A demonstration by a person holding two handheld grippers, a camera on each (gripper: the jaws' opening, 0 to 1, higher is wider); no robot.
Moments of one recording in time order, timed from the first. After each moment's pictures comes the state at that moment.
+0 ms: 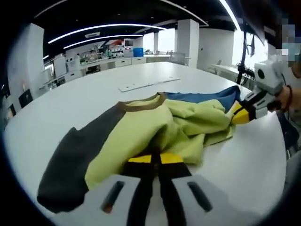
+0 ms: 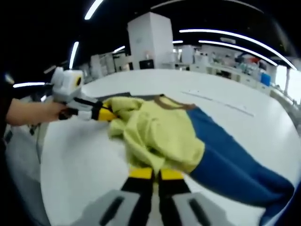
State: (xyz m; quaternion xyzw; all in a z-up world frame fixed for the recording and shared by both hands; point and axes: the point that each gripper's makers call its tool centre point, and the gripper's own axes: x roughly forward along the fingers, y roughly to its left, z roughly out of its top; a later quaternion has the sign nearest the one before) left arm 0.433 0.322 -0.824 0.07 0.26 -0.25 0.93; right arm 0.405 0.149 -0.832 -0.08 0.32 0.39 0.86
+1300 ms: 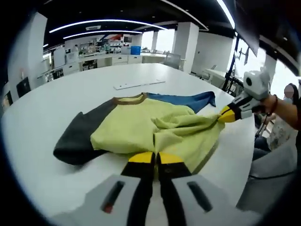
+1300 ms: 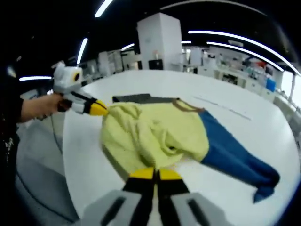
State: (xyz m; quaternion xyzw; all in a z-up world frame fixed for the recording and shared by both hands) left arm 0.322 0.321 -0.776 0.01 0.29 -0.27 0.92; right arm 0.323 0.134 -0.792 -0.10 0.32 0.42 0.85
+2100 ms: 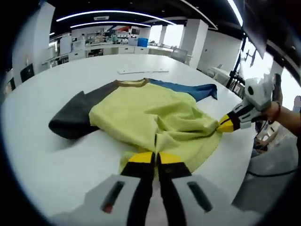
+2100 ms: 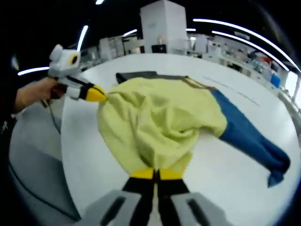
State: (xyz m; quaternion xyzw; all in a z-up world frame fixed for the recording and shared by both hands) left arm 0.299 0.320 -0.809 -0.01 0.33 -0.24 0.91; right arm 0.298 0.138 -0.842 -0.14 0.37 0.41 0.82
